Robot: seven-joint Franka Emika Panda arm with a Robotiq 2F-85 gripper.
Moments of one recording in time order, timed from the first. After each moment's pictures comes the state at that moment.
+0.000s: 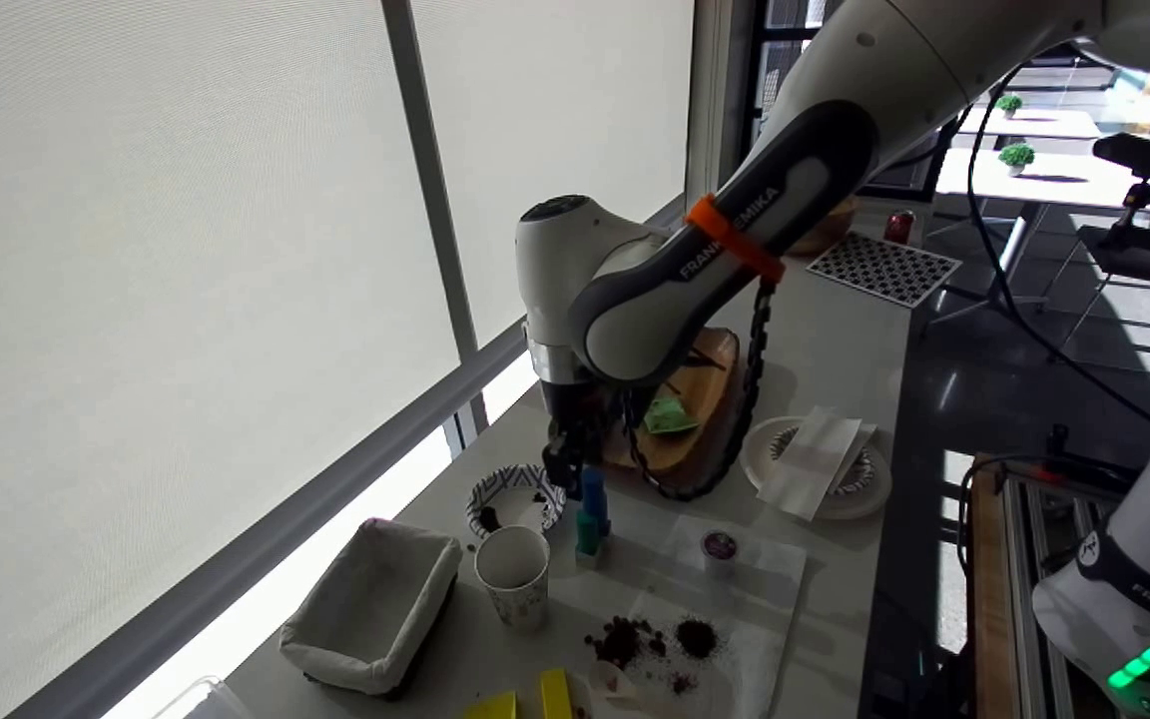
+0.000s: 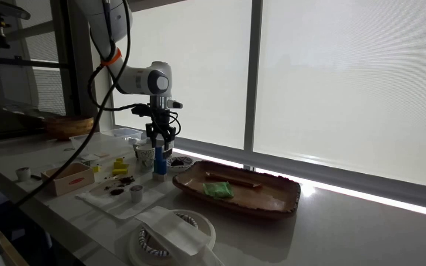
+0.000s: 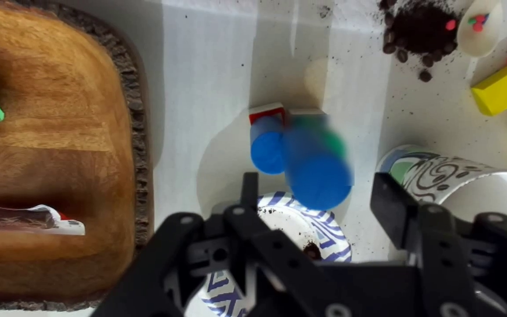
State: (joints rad) arm 0.15 0.34 0.10 -2.02 -0.03 2.35 0.13
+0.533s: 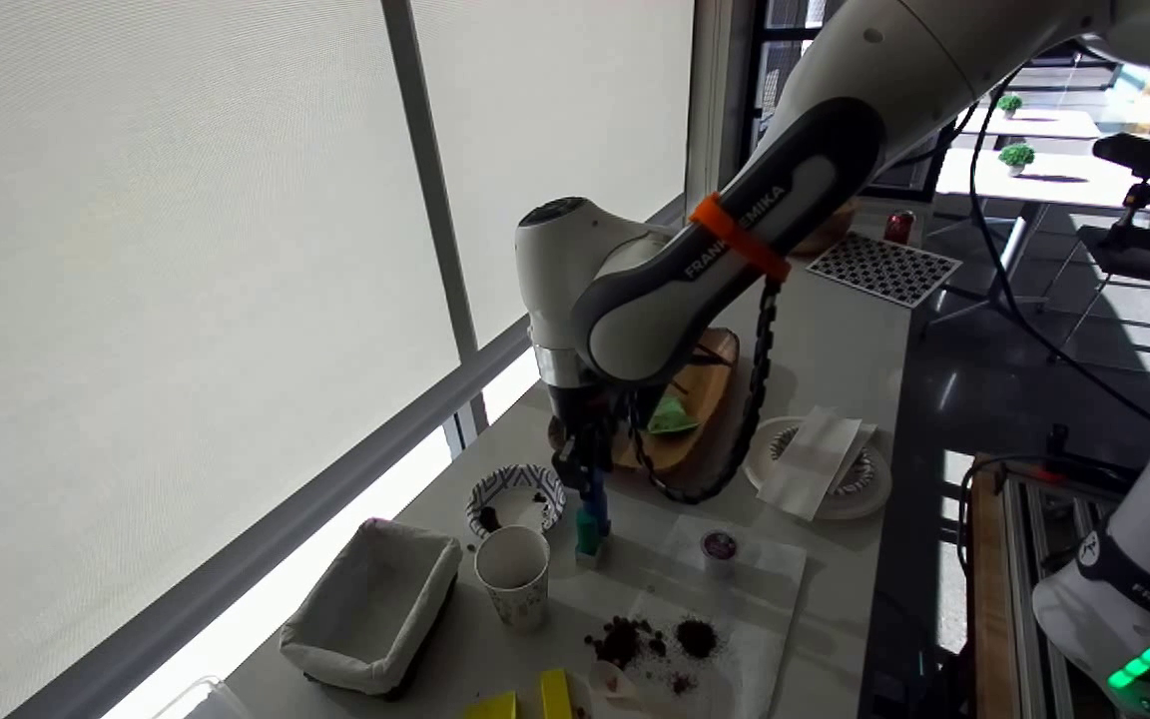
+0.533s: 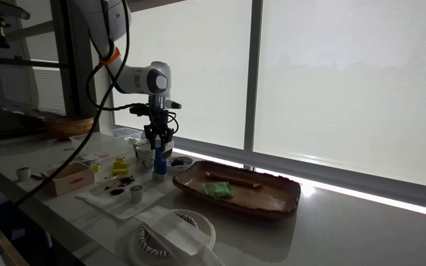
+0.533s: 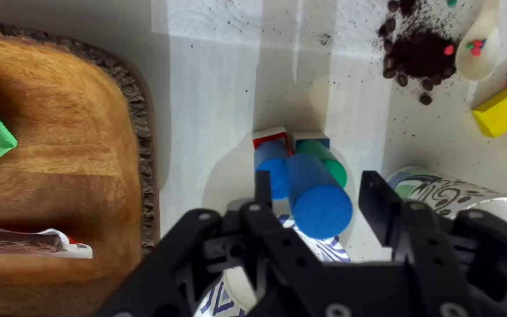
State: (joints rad) arm 0.16 0.33 0.10 -2.03 -0.04 2.29 0.15
